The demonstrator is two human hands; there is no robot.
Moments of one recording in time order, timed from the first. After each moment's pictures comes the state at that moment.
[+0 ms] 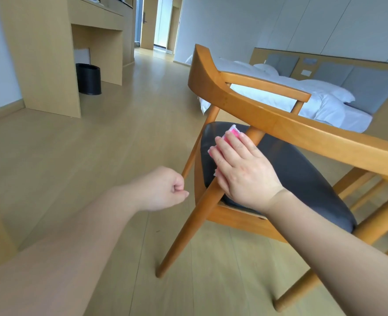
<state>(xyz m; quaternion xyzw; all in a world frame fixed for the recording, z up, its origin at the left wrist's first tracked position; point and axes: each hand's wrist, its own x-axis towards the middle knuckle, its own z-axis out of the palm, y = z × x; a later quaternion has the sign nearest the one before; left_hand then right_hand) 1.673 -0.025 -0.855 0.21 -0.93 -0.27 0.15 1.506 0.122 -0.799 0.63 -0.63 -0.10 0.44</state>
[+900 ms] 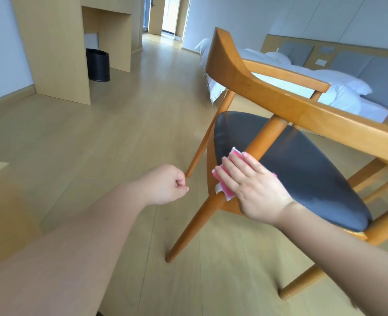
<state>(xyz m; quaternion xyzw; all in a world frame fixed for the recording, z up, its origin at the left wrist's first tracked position) 1.696 -0.049 -0.902 0.27 -0.90 -0.31 0.14 1.532 0.131 -0.836 0.67 -0.60 -0.25 0.36</state>
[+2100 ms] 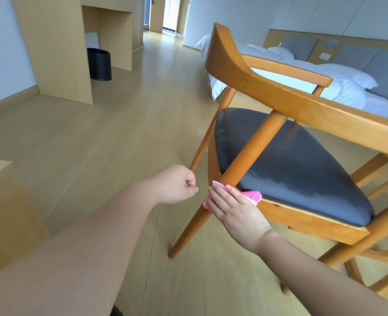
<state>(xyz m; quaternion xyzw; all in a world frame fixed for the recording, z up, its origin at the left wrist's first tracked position) 1.679 -0.037 -0.904 0.24 -0.91 -0.31 0.13 1.536 0.141 -0.922 0.68 -0.60 -0.33 0.27</state>
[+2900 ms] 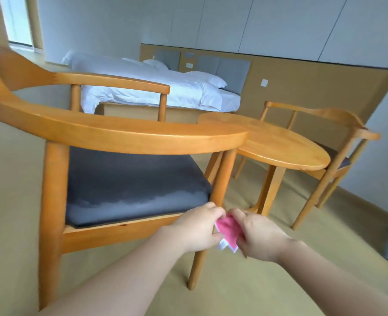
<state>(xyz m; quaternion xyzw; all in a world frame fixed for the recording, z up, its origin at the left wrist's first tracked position) 1.465 0.241 -0.856 -0.13 -0.95 -0.26 0.08 1.413 0.424 -0.830 0.42 -0.91 0.01 0.02</state>
